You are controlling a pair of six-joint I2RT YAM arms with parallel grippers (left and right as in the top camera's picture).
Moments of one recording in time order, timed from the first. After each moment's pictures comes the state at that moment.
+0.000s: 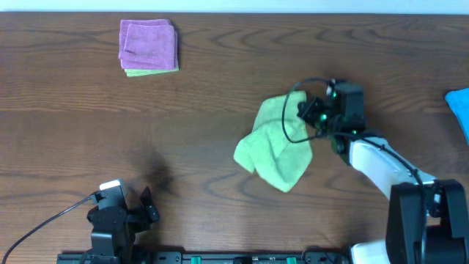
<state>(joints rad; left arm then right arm) -0.11 0.01 0.33 -1.03 -0.19 -0.31 0.11 1.62 0.78 0.13 -0.31 0.72</state>
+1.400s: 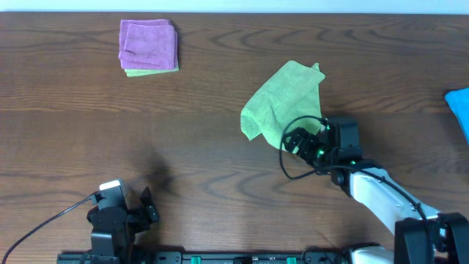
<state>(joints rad) -0.11 0.01 0.33 -1.03 -0.19 -0.31 0.15 1.44 0.51 -0.02 -0.32 0.77</state>
